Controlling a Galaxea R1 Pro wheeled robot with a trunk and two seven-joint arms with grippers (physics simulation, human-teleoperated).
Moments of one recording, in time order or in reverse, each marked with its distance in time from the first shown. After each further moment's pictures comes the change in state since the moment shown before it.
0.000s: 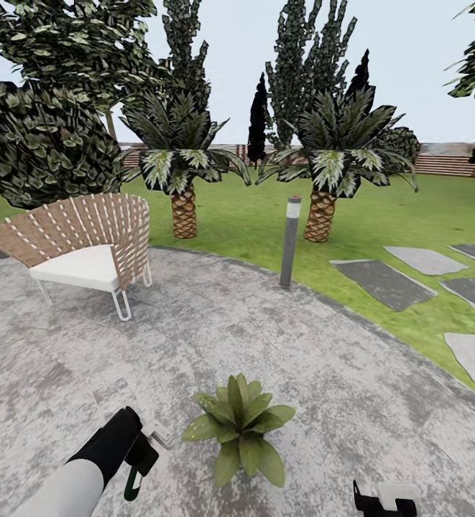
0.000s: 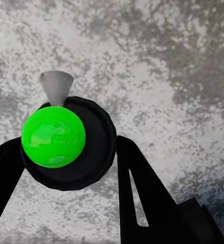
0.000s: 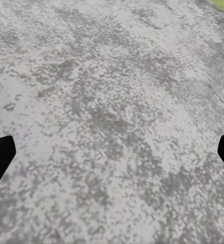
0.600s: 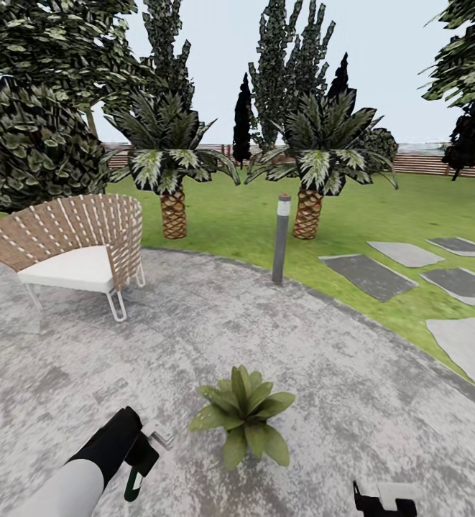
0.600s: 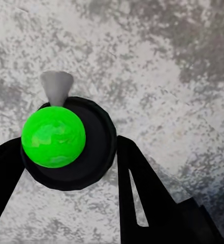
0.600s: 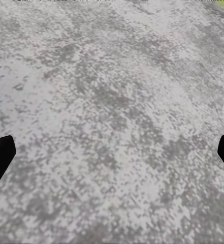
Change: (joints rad) left arm 0.000 -0.001 0.001 0.000 -0.001 0.001 -0.004; right arm 0.000 0.000 0.000 0.000 0.000 -0.001 0.000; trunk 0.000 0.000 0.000
